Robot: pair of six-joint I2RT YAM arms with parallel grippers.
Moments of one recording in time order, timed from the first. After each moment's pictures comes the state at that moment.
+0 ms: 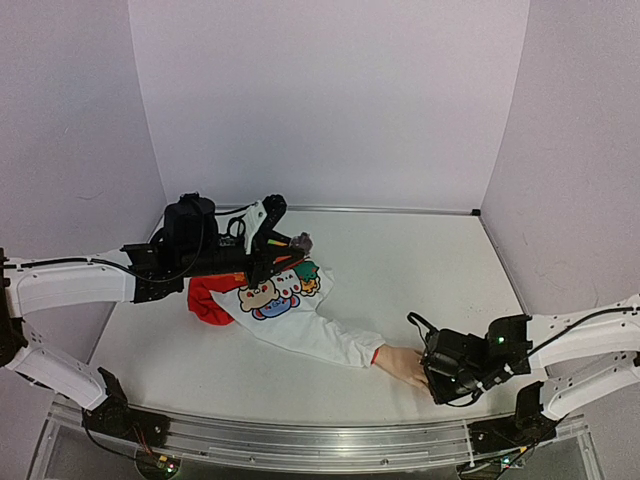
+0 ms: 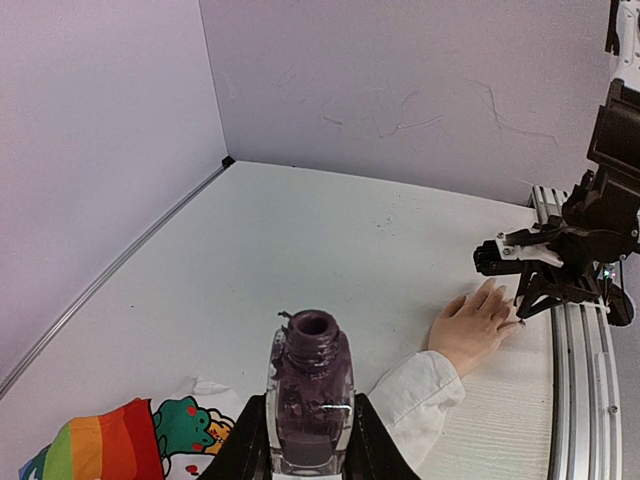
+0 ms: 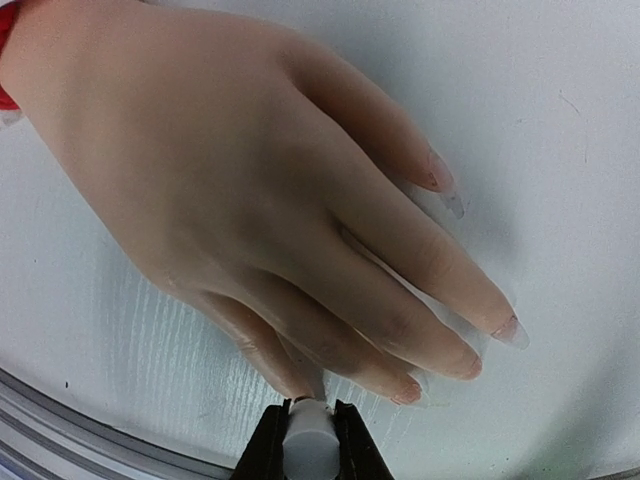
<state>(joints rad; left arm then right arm) -0.86 1.32 0.90 0.22 0.33 0.16 1.18 1.16 0.56 -0.77 0.24 0.89</state>
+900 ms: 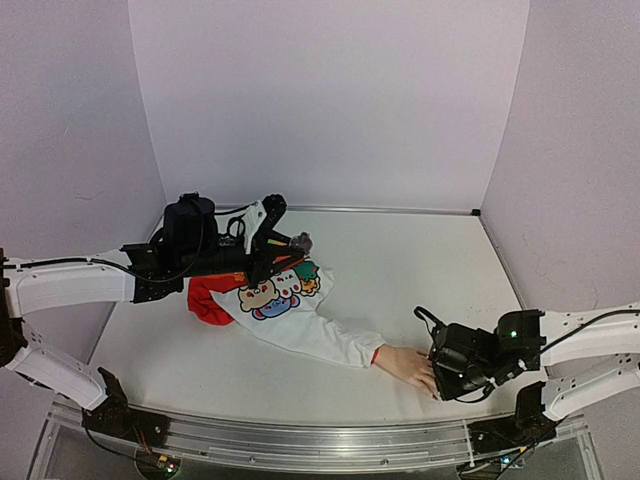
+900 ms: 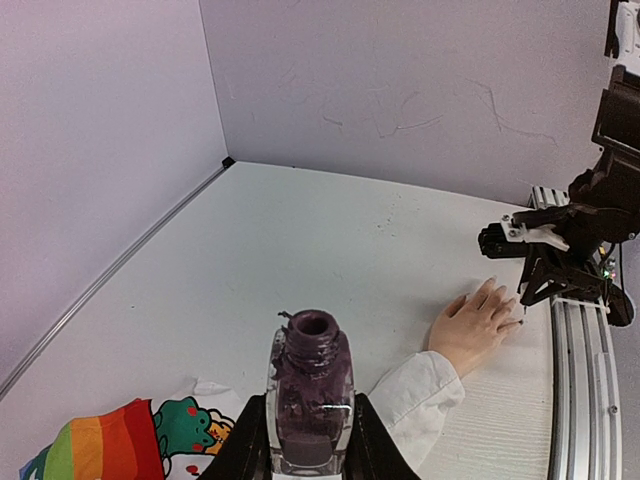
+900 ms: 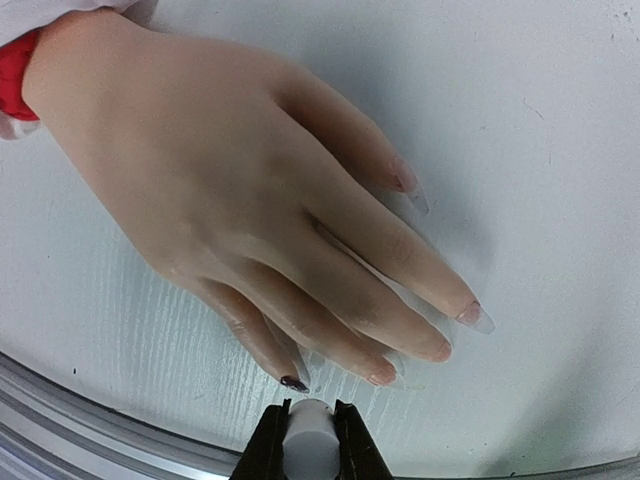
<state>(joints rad) -0.86 1.31 0.90 0.22 0.33 0.16 1.18 1.10 0.60 -0.86 0.26 0.89</state>
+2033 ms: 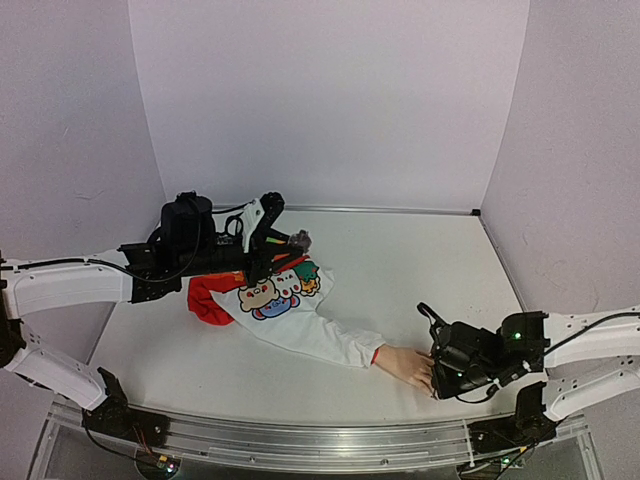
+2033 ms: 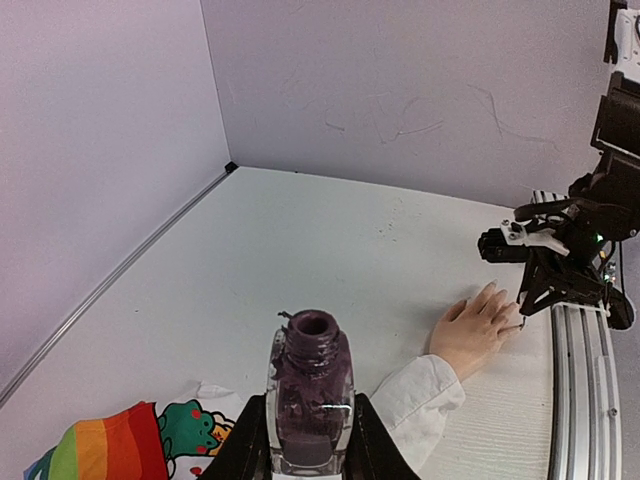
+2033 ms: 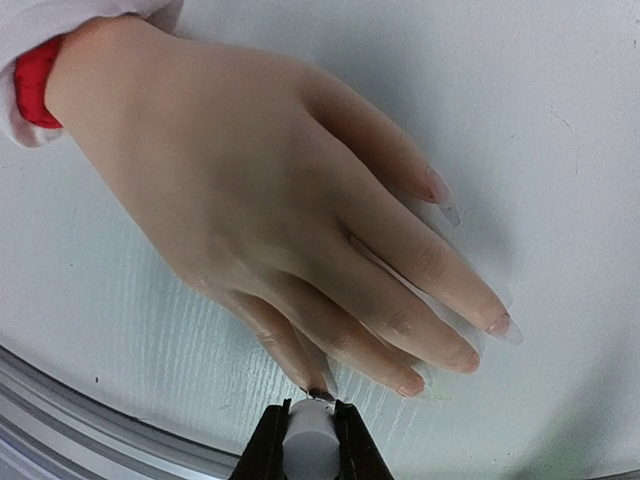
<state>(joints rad) -0.86 1.30 0.90 0.22 0.32 0.16 1.18 1.07 0.58 -0.80 0.24 0.90</state>
